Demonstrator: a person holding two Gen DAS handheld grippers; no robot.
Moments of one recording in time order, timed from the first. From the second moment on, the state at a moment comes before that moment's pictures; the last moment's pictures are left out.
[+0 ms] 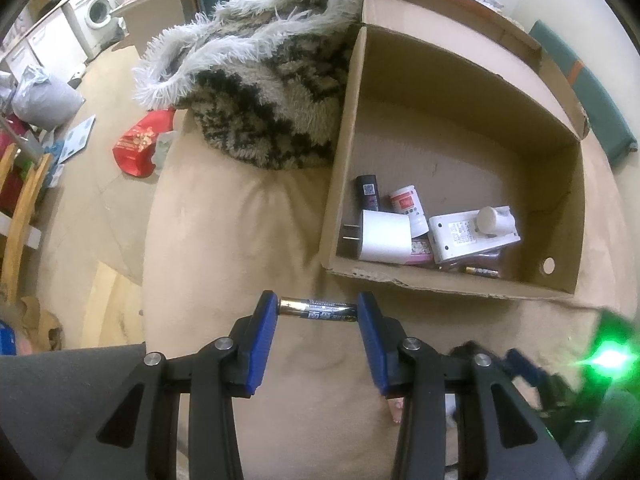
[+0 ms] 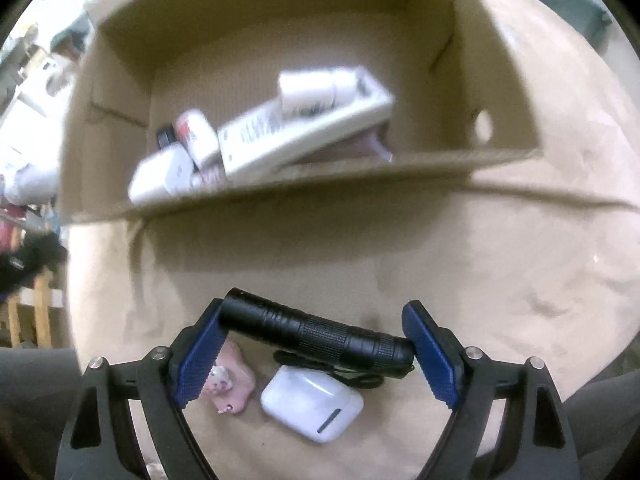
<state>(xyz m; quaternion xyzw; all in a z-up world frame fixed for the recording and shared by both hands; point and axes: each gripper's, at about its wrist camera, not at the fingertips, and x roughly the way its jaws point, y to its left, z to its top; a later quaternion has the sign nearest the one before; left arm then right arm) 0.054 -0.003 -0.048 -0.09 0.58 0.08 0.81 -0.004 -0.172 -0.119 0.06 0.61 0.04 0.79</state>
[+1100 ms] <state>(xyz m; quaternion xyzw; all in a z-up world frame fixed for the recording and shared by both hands) 0.118 -0.043 -0.003 -0.07 0.53 0.04 0.84 0.109 -0.203 0.020 0.15 0.44 0.25 0.85</state>
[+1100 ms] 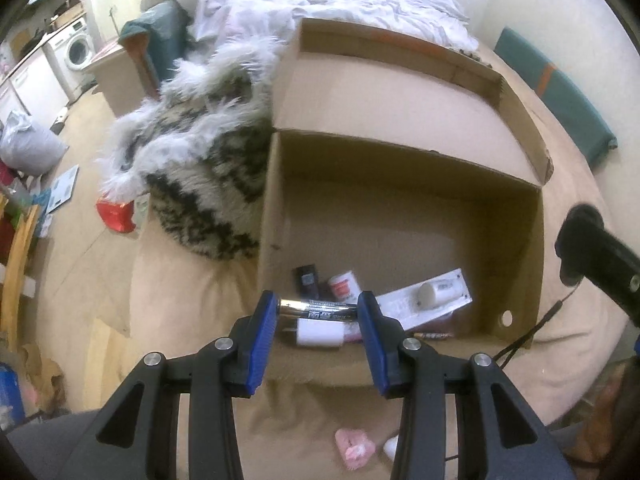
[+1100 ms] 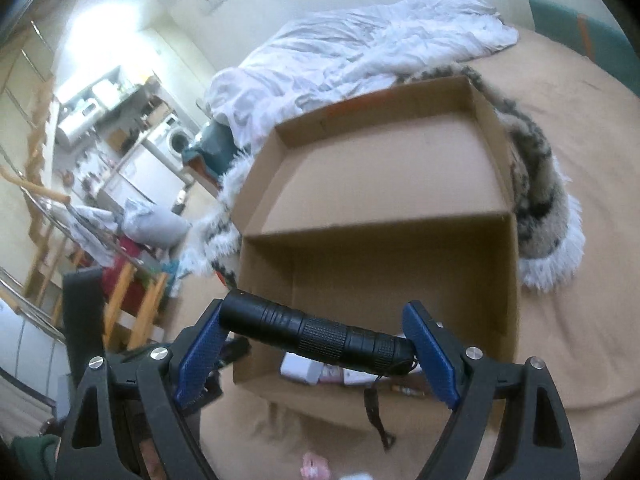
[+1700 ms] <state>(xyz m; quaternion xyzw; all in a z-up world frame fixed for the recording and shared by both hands) 0.155 -0.064 -0.048 -0.07 0.54 0.00 0.84 0.137 -0.208 -0.009 0.14 0.42 0.23 0.87</state>
